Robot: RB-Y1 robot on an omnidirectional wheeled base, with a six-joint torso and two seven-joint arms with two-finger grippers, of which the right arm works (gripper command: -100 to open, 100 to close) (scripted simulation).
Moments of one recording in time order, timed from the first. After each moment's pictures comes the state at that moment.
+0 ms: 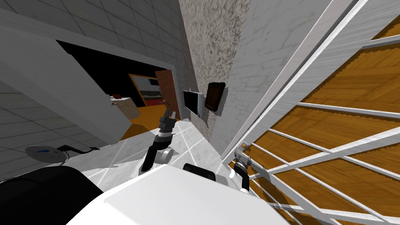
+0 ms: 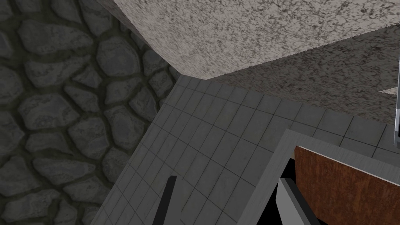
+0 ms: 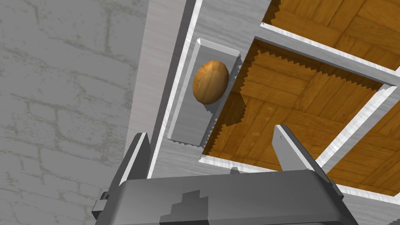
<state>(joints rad) -0.09 -0.15 -0.08 -0.63 -0.72 -0.89 -0.87</state>
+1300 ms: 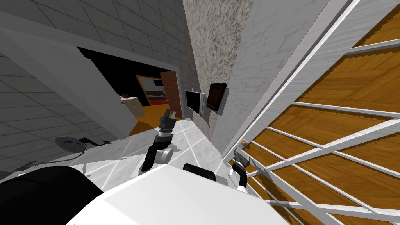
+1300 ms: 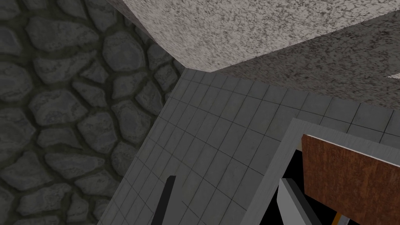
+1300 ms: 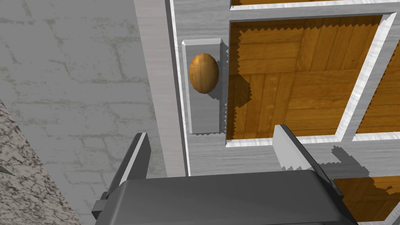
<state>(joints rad) -0.12 -0.14 -0.05 -0.60 -0.80 -0.94 -1.17</state>
